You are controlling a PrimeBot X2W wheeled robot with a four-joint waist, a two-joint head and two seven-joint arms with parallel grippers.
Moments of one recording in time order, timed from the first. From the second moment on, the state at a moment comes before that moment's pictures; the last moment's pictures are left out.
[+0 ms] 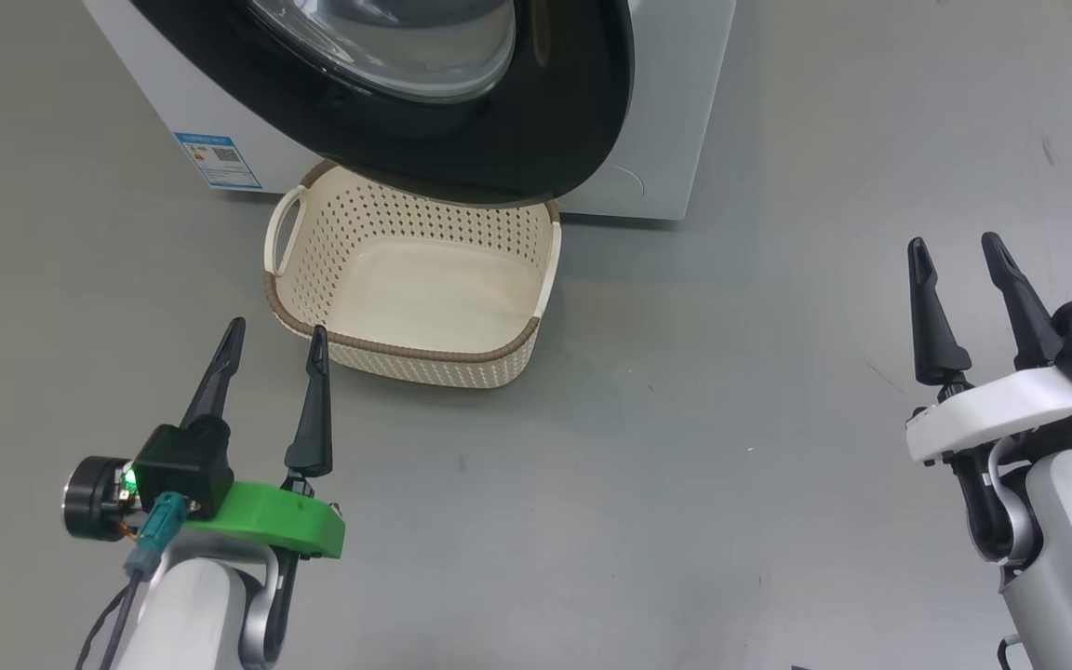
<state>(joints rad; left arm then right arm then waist) -0.23 0.05 -0.20 0.21 -0.25 0.03 -0.25 -0.29 -0.28 0.22 0.26 0.50 0.07 -0.21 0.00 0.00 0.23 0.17</state>
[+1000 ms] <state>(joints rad) -0.14 0.04 -0.20 0.24 -0.23 0.00 -0.25 -0.16 -0.25 0.20 0.24 0.49 0.07 -0.24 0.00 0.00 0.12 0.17</state>
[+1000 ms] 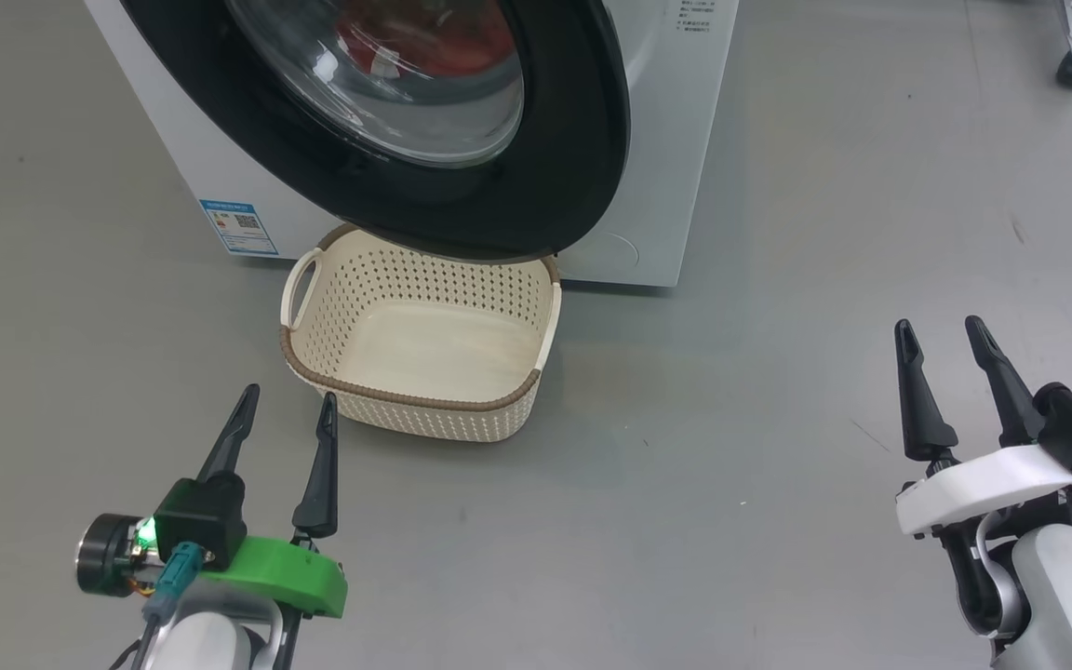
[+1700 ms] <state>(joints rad) -0.16 0.04 -0.22 0.20 -0.22 -0.02 -0.25 -0.30 -0.33 0.20 0.18 0.48 0.08 -0.18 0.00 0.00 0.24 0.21</state>
